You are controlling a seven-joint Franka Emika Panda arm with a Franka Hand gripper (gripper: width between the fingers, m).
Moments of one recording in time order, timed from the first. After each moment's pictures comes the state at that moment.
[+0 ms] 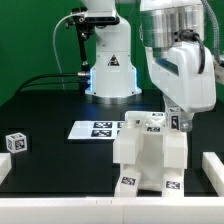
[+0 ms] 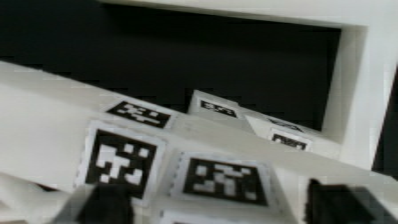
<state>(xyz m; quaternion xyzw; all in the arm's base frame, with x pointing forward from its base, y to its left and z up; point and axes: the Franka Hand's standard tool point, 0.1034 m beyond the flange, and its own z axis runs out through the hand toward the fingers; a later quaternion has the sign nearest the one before) 0.592 0.070 0.109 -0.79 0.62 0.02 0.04</state>
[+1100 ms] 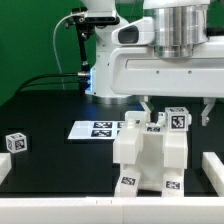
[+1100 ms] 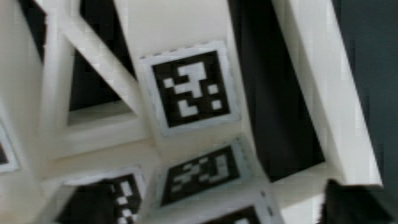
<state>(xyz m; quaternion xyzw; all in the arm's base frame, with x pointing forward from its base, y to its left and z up) 0.591 0.068 0.109 -0.98 0.21 0.00 0.03</state>
